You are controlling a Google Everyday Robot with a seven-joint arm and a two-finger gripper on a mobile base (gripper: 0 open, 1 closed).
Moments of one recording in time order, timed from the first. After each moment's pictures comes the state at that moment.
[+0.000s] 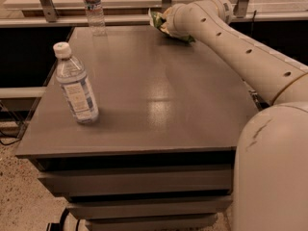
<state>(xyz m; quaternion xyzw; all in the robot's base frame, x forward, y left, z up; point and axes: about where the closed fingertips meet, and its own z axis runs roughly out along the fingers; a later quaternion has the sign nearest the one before) 0.882 -0.059 0.900 -0.57 0.61 -0.19 0.51</state>
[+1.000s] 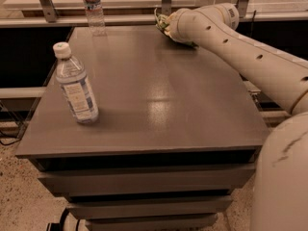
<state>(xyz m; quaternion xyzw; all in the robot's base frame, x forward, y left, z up) 0.855 -0.064 0.898 -0.55 0.62 -0.18 0.52</state>
